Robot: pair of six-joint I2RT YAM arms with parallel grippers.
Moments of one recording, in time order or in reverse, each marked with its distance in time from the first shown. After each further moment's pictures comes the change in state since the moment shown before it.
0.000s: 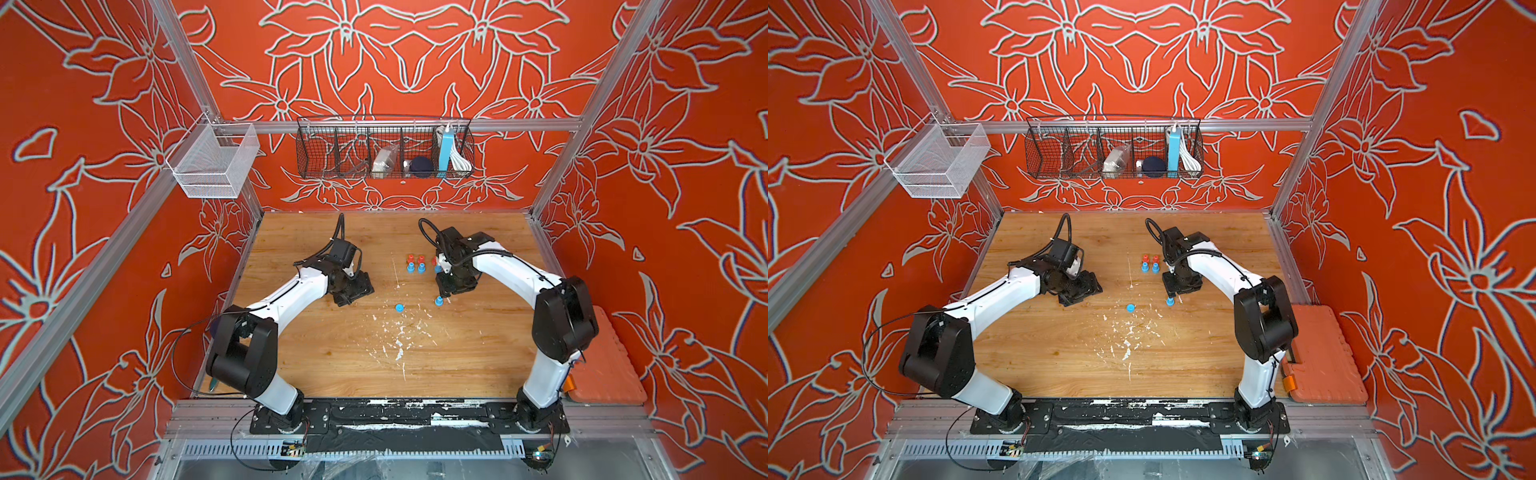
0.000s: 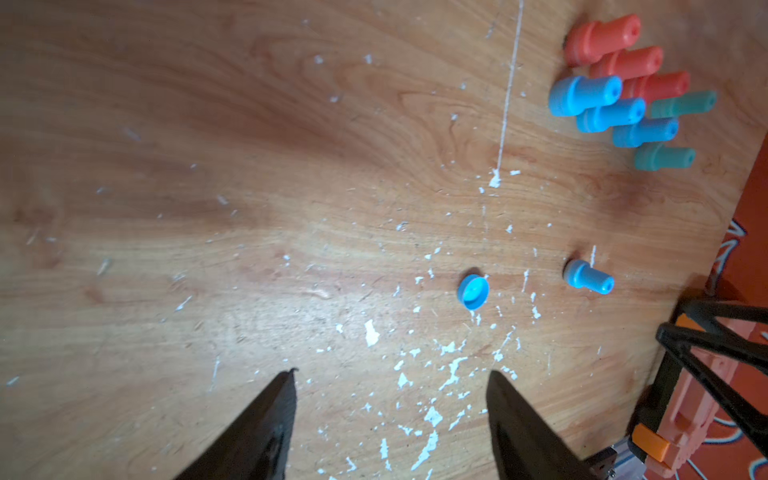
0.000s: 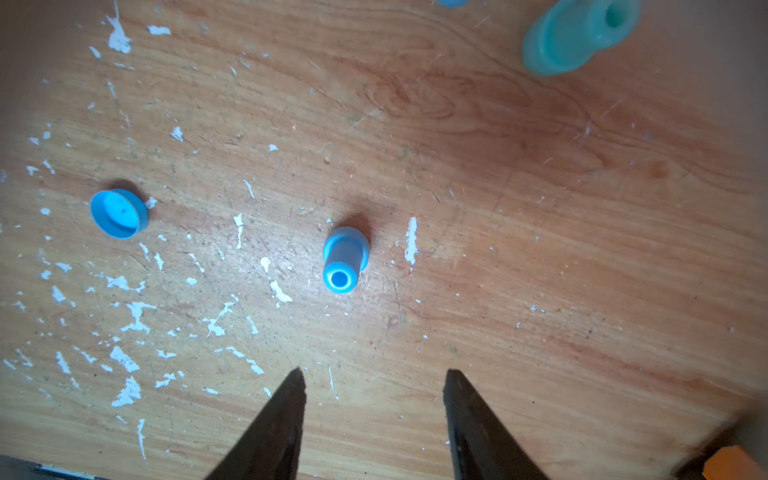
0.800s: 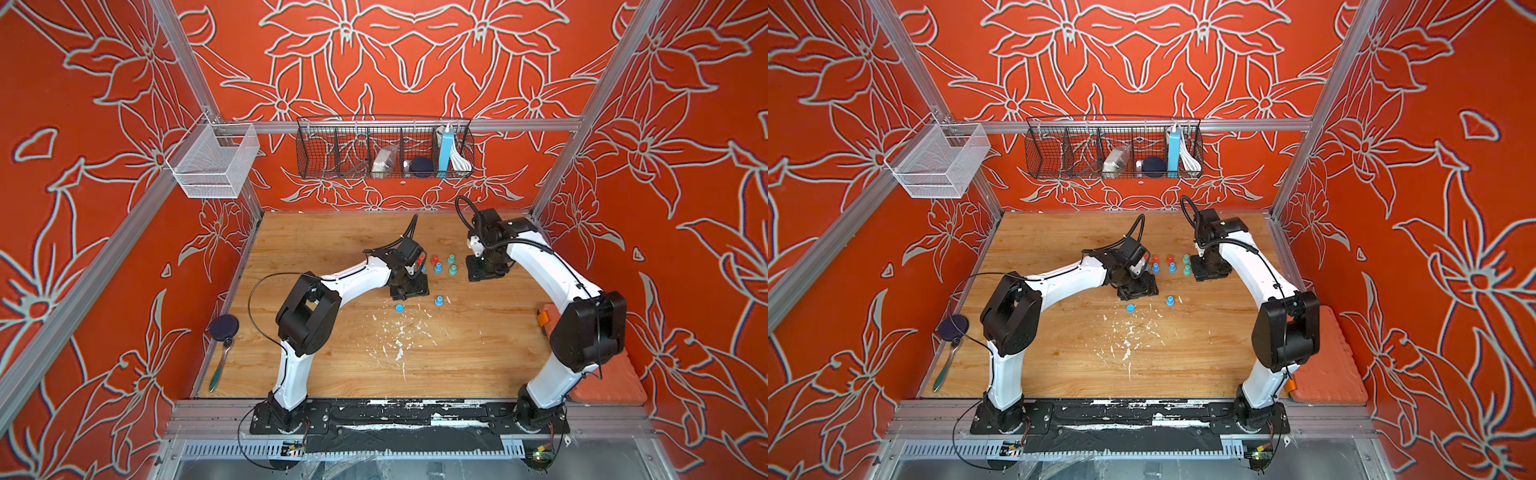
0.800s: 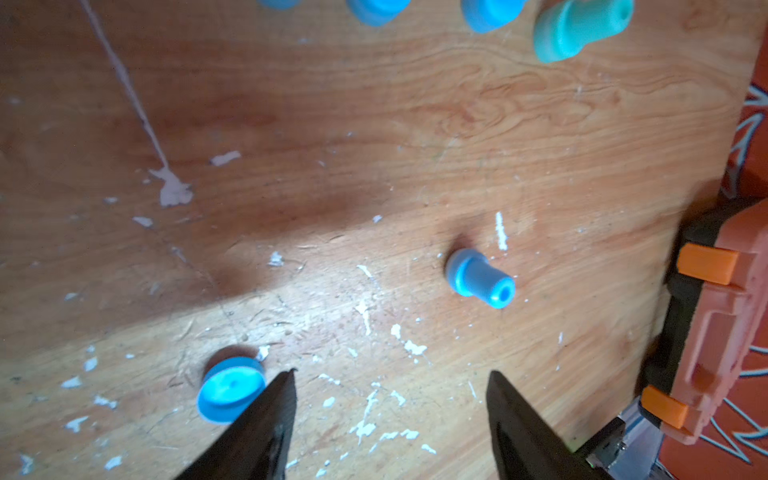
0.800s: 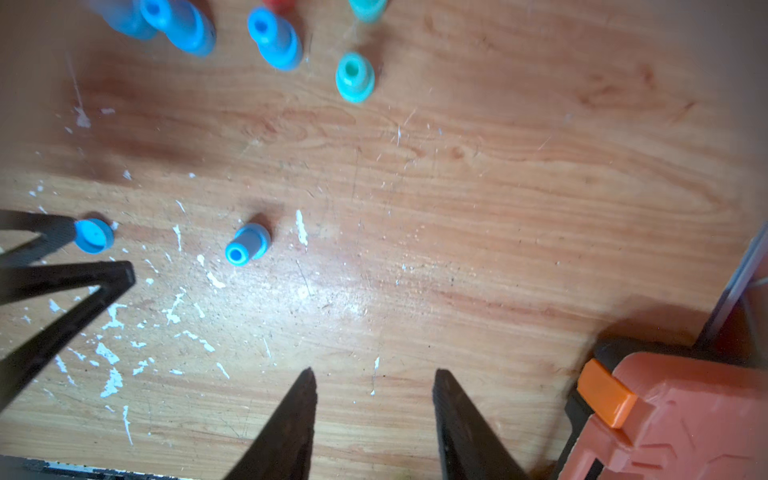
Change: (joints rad) left arm -0.342 0.465 0.482 0.031 0.005 -0.040; right arm -0.209 -0.138 0.065 -0.135 0.017 -0.088
